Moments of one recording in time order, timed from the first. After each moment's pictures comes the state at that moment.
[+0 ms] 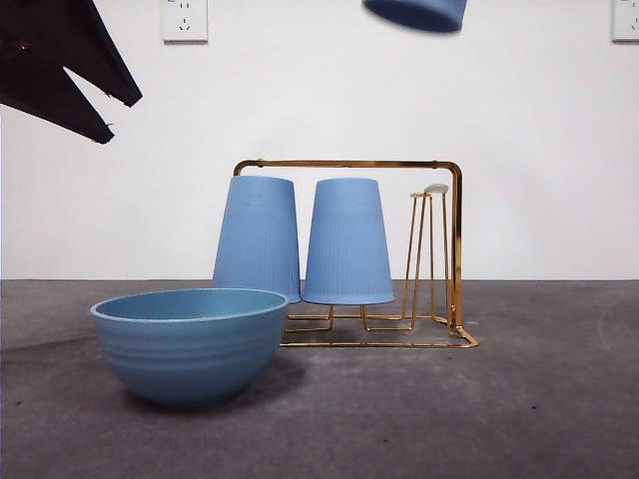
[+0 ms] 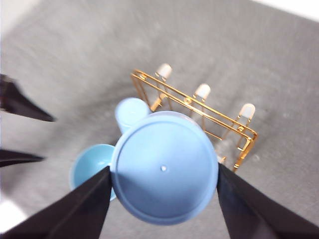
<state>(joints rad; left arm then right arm) -0.29 1.14 1.01 -0.74 0.53 0.40 0.47 1.48 2.10 -1.33 -0.23 0.06</state>
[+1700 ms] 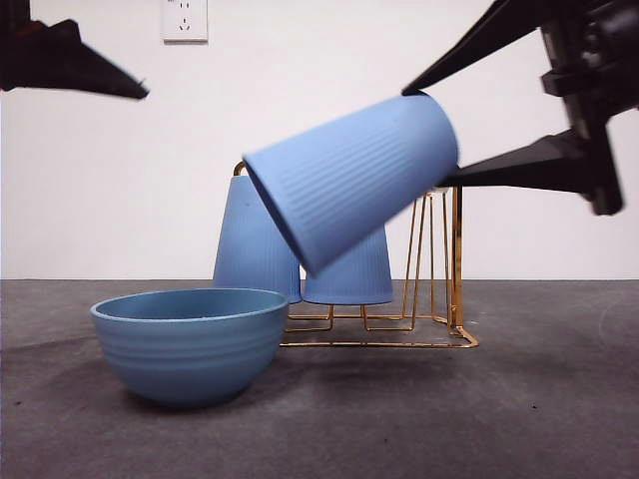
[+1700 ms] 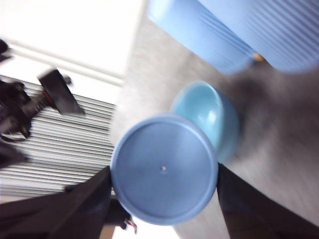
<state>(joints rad) -0.29 1.14 1.01 -0.80 0.94 0.16 0.35 1.11 0.54 0.14 -0.89 0.81</state>
